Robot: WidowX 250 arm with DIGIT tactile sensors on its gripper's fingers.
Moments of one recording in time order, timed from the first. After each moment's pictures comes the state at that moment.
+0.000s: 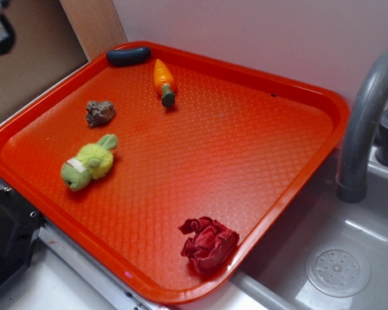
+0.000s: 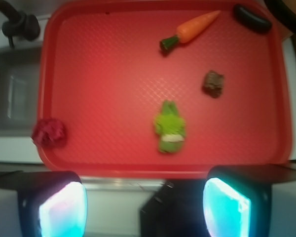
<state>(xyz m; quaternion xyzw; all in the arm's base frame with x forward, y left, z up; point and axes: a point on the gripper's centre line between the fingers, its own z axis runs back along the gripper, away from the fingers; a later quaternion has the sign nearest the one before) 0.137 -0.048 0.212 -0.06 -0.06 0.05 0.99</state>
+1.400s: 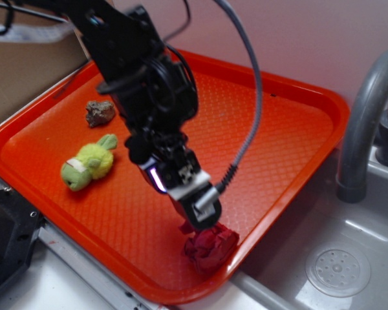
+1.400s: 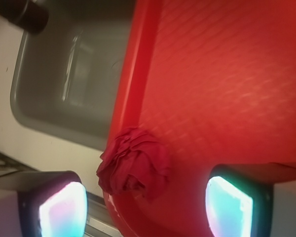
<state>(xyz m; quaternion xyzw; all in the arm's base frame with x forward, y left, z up) 0.177 -0.186 0.082 -0.20 -0.01 -0.08 0.98</state>
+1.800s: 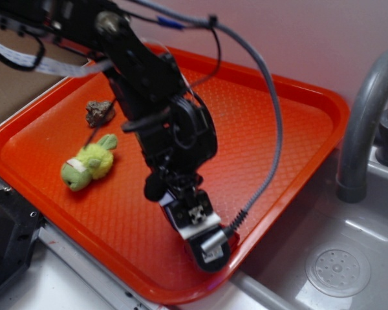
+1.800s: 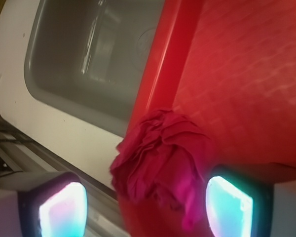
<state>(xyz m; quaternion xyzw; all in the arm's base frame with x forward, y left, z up) 0.170 -0.202 0.052 -0.25 0.03 -0.13 0.96</state>
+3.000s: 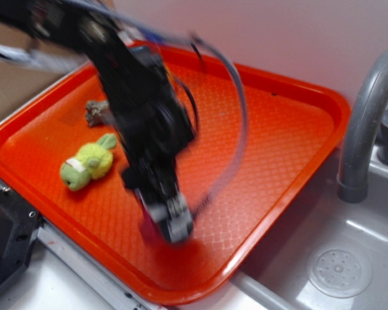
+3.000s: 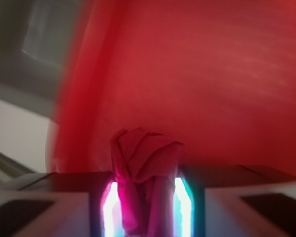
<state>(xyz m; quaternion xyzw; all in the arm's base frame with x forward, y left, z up) 0.166 -0.161 0.074 -0.12 0.01 -0.10 0.99</state>
